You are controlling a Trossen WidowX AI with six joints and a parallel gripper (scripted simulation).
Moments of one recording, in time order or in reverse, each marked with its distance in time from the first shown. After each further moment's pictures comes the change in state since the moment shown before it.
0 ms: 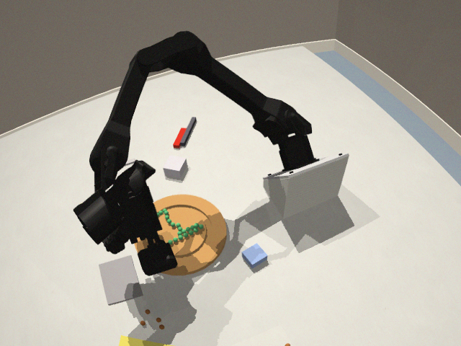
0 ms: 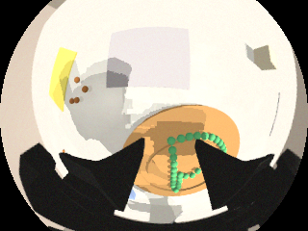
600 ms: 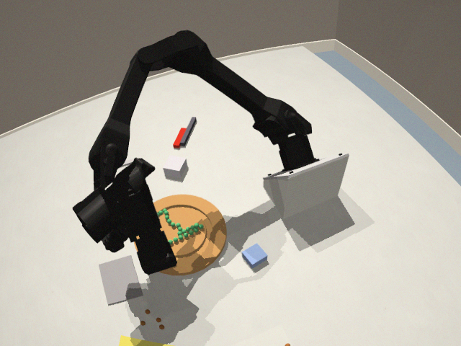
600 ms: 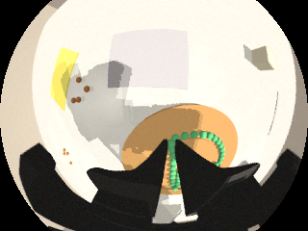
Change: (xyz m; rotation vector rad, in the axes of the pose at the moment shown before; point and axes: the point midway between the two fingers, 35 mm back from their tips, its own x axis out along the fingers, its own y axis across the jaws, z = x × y) arm -0.004 -0.001 0.000 -0.003 -0.002 -0.002
